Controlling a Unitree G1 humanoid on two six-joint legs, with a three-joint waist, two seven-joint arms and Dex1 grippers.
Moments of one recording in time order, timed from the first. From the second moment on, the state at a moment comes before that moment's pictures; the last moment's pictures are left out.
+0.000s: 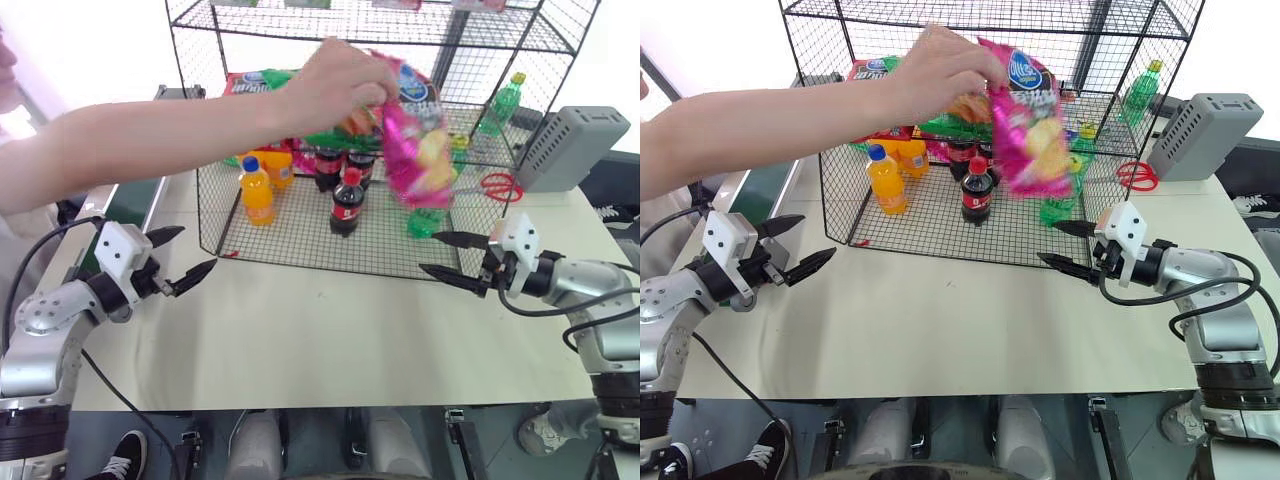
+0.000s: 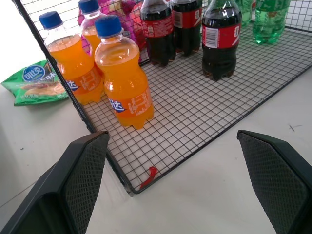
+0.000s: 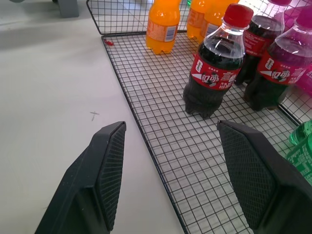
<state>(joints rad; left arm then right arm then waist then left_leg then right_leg) -0.08 0.71 0.29 -0.10 -0.40 0.18 -0.87 -0.25 -0.76 -0.14 -0.02 0.40 0.16 1.10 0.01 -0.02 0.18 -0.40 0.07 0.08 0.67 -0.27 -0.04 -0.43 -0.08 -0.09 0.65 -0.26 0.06</state>
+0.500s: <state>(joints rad) -0.06 0.72 0.29 -0.08 -0.38 0.14 -0.89 -0.26 -0.75 -0.12 -0.02 0.40 0.16 1.10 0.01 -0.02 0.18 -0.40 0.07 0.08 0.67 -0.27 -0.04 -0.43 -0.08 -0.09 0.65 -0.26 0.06</state>
